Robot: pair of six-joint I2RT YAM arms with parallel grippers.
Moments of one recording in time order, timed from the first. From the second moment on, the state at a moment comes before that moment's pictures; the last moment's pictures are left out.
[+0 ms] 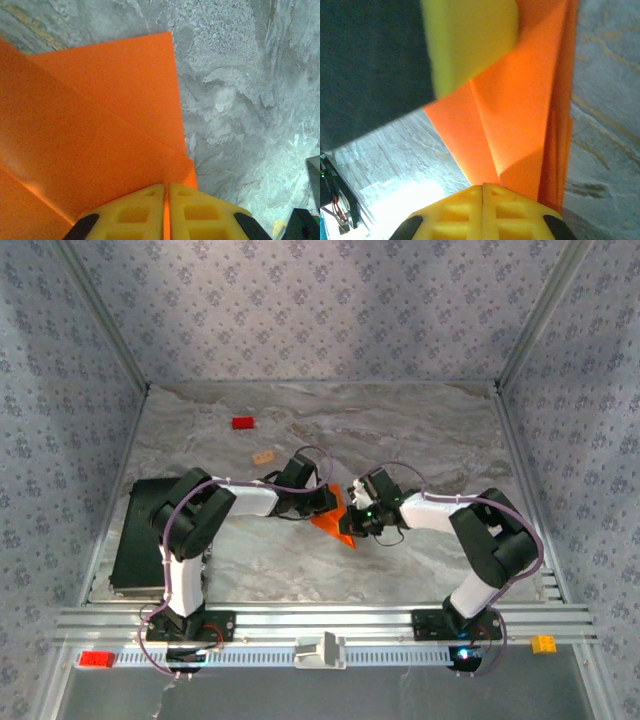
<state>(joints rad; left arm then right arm) -0.71 1.92 0.97 0.10 0.42 -0.94 0.59 1.64 0.71 -0.14 -0.54 0.59</state>
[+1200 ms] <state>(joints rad) -0.71 1.92 0.97 0.10 0.42 -0.94 0.59 1.59 0.67 -0.16 -0.51 0.58</state>
